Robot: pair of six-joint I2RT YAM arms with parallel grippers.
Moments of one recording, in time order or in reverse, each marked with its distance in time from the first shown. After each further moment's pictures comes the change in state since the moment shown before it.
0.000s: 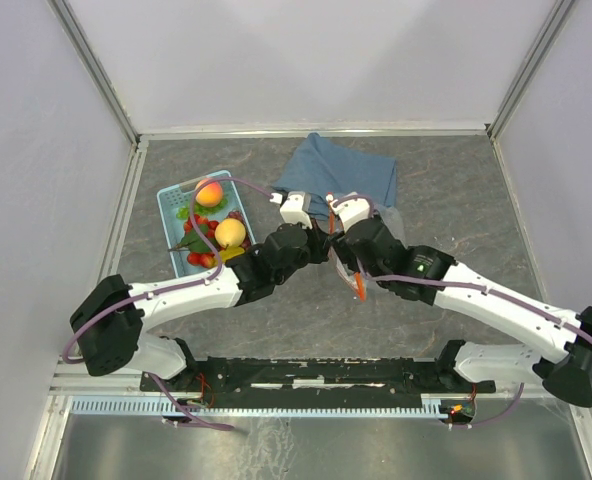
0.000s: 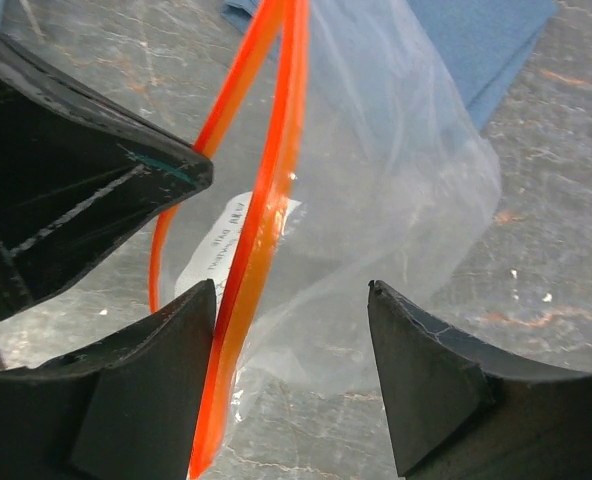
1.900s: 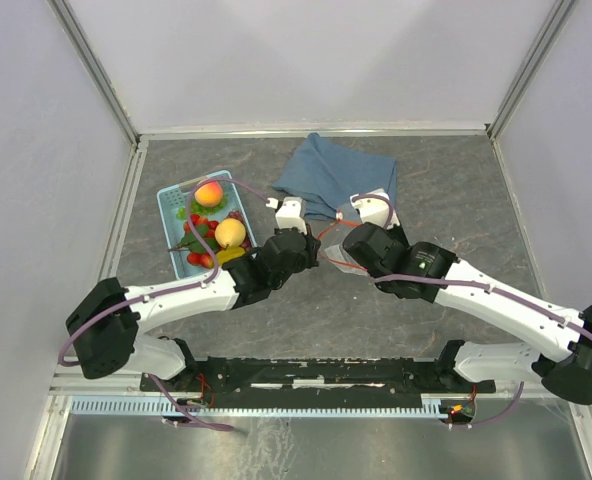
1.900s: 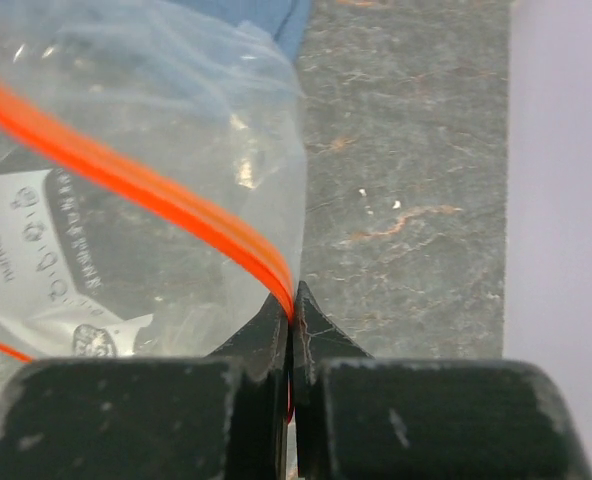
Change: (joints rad) left arm -0.002 -0.025 -0.024 -0.089 -0.098 0.067; right arm 0.039 0.031 0.074 -0.286 0.388 0.176
